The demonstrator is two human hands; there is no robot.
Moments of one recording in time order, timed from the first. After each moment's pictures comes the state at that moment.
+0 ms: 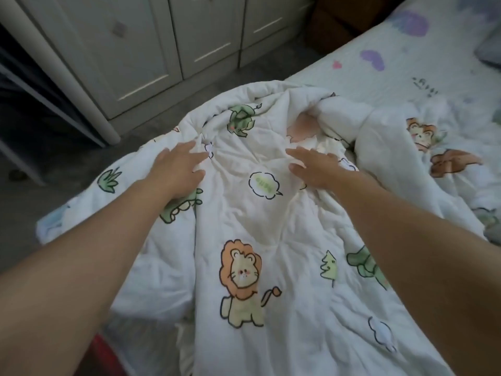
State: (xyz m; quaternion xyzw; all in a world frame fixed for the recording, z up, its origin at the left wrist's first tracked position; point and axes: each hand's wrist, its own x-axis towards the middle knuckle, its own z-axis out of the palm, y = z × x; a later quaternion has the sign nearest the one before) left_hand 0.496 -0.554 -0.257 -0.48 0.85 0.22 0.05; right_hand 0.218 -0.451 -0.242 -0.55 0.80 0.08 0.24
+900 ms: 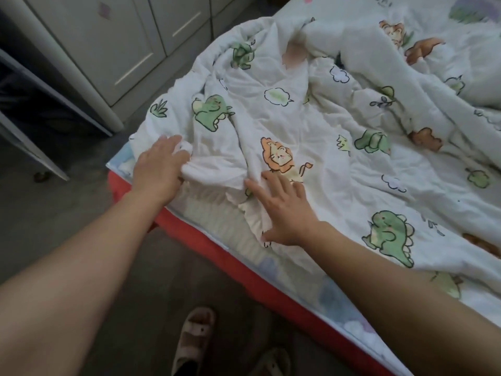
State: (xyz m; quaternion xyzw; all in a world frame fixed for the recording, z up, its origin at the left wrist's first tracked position) left_hand 0.688 -0.433 -0.248 -0.37 0.93 0.05 0.02; right_hand 0.517 -0.225 -0.249 -0.61 0.78 0.08 0.14
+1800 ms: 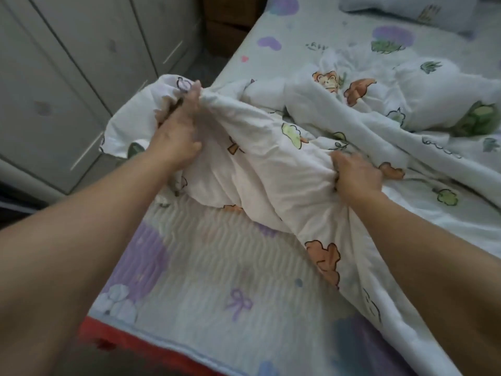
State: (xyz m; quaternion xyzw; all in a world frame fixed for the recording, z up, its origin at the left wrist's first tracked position) left_hand 0.463 -0.537 -0.151 -0.27 0.93 0.25 -0.10; right_hand 0.281 -0.249 -0.202 -0.24 0.97 0.04 0.03
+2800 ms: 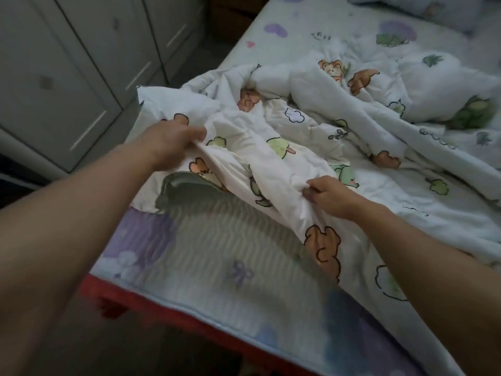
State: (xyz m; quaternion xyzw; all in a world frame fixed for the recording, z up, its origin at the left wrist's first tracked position) left_hand 0.513 -0.540 -0.167 -0.14 0.99 0.05 0.04; right_hand 0.354 -0.236 -0.195 -0.36 0.87 -0.16 0.29
